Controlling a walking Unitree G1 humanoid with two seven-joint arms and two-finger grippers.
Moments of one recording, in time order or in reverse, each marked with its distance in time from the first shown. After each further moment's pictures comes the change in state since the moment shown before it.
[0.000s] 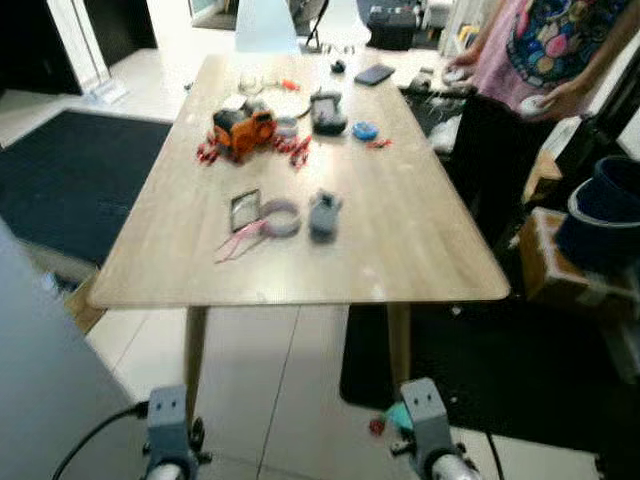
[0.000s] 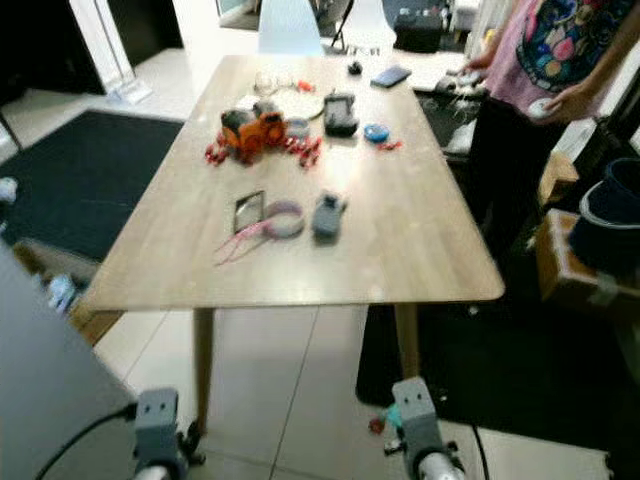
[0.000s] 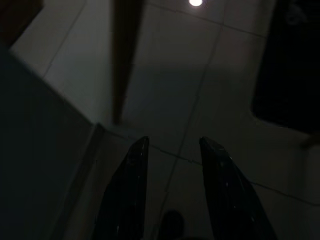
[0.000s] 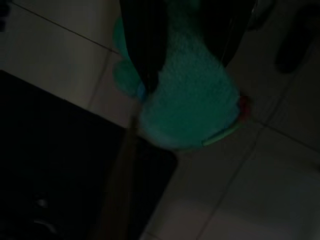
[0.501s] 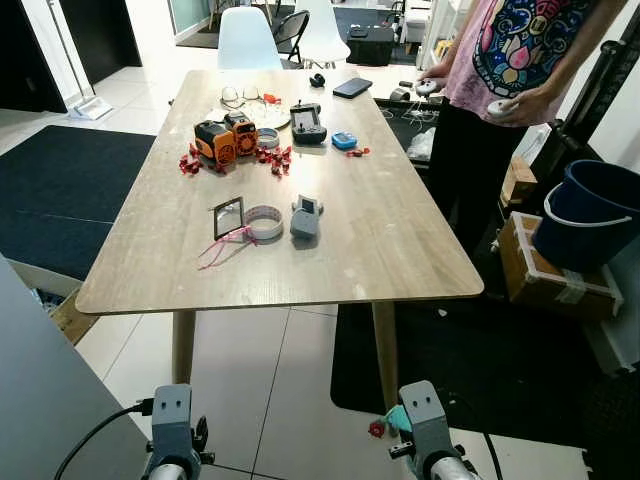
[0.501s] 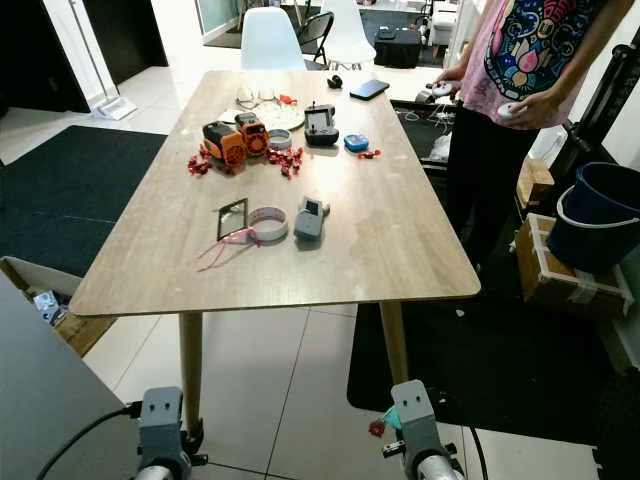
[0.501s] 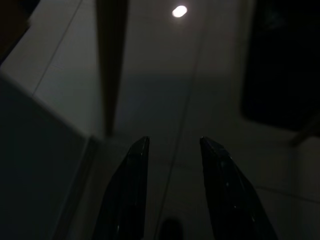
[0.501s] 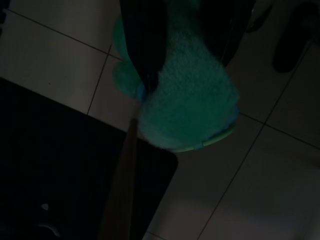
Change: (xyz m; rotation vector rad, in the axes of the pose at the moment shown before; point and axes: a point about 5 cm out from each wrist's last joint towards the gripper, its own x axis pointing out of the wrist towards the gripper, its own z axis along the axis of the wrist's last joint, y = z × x) left arm 0.001 -0.011 0.010 0.055 -0.073 -0.131; right arm -0.001 0.003 -0.003 0.006 0.008 0.004
